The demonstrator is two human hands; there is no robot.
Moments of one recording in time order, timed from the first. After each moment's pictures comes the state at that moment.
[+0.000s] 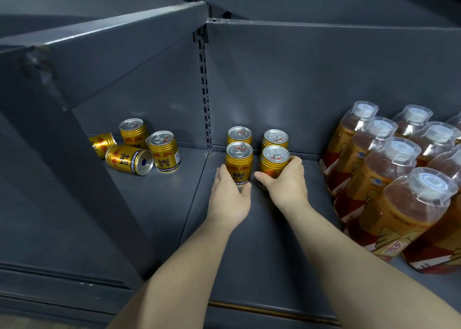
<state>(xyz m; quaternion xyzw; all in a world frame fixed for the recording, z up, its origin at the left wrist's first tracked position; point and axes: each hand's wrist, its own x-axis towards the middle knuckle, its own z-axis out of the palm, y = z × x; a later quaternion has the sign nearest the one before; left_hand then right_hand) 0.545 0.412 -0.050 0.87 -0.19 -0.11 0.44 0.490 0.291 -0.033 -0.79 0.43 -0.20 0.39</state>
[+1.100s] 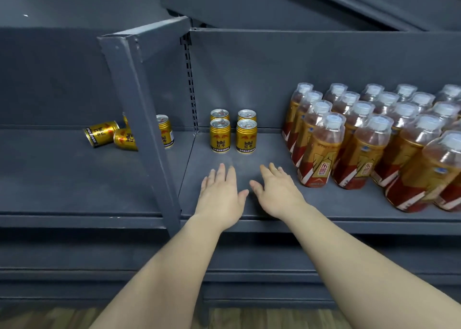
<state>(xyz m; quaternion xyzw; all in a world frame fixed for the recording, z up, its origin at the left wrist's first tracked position) 0.413 0.507 -0.021 0.91 -0.40 -0.06 0.13 0.330 0.381 -0.018 -0.94 0.31 -0.01 0.16</state>
